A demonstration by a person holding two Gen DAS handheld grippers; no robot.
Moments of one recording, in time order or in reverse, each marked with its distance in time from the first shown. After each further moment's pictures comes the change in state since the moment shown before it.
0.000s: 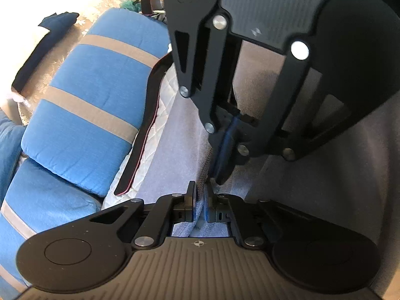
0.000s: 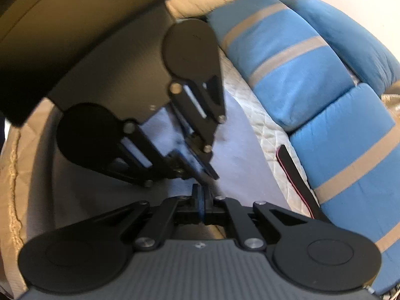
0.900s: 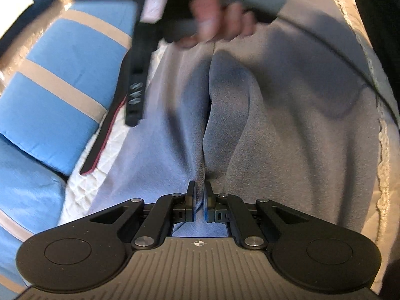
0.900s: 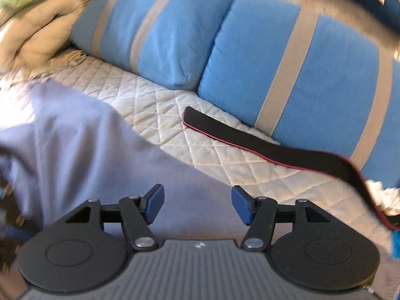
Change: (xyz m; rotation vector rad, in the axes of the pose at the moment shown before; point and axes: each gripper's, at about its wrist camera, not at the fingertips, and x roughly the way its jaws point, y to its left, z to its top) left arm -0.004 0.009 -0.004 -0.086 0.076 -0.204; right arm 0.048 -0.136 -0.034 0.676 0.075 -0.148
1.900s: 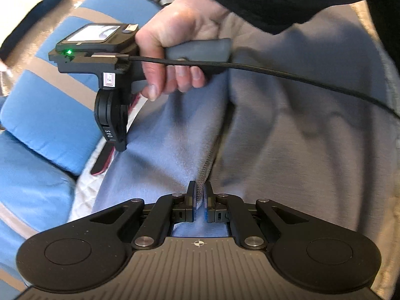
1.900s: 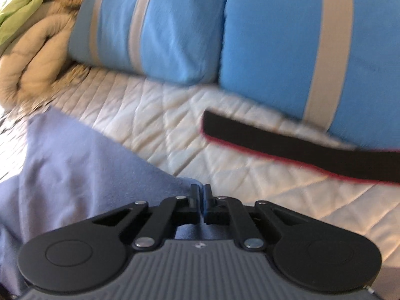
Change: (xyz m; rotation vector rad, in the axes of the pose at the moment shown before) left arm 0.014 0.020 0.000 -0.006 0.000 0.082; right arm 0.091 -0.010 0.039 0.118 0.025 0.181
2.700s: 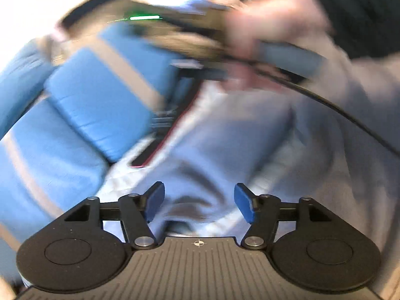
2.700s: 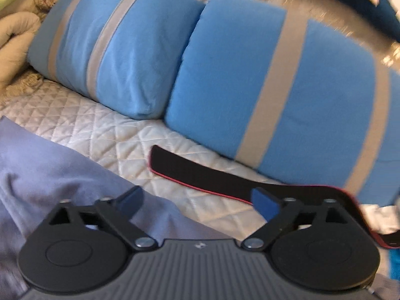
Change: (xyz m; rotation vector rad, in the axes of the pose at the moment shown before) left arm -0.039 0.057 -0.010 -0.330 -0.094 0.140; right arm -0.051 0.033 0.010 -0.103 -0.090 -0.370
